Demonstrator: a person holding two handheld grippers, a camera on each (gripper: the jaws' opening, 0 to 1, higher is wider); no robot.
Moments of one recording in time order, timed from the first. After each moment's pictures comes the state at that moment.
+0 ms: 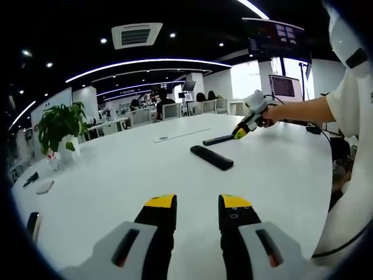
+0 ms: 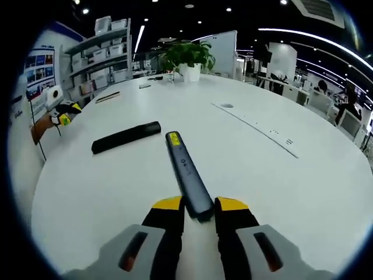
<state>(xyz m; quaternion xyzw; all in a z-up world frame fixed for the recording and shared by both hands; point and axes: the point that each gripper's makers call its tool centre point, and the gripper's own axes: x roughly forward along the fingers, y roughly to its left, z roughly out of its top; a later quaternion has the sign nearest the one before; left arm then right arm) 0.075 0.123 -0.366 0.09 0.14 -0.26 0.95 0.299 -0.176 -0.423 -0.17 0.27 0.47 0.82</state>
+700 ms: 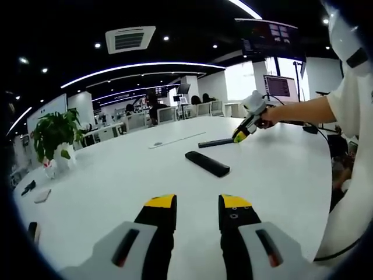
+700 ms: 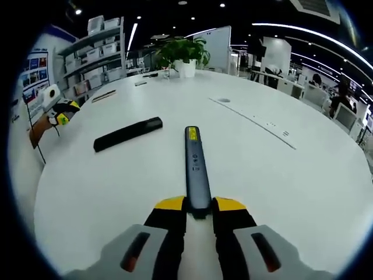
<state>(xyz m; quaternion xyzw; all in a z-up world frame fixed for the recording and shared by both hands) 0.082 0.109 -0.359 0.10 0.13 -0.28 0.95 0.287 -0.183 -0.422 -0.18 0.29 0.45 0.83</state>
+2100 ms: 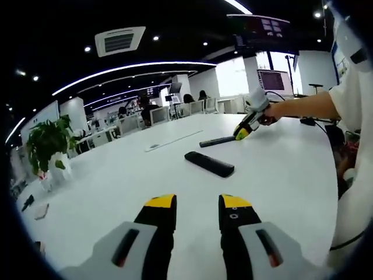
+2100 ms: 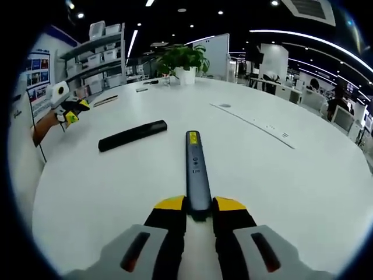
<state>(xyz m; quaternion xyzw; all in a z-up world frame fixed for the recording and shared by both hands) 0.106 0.108 -0.360 0.14 0.13 -0.31 0.93 0.277 -0.184 -0.423 -0.17 0.26 0.45 0.84</state>
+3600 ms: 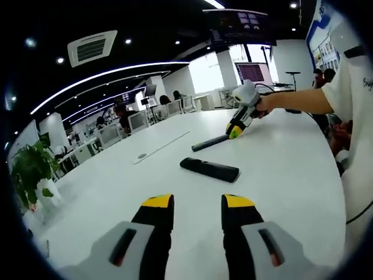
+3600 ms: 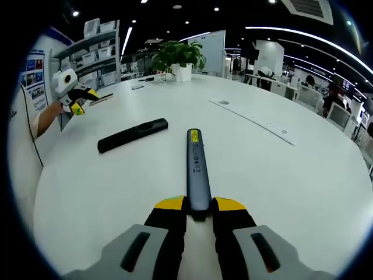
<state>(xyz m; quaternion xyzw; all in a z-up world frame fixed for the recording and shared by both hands) 0.146 0.103 -0.353 0.18 0.13 -0.39 0.90 0.267 -0.182 -0.423 -0.16 0.27 0.43 0.84</state>
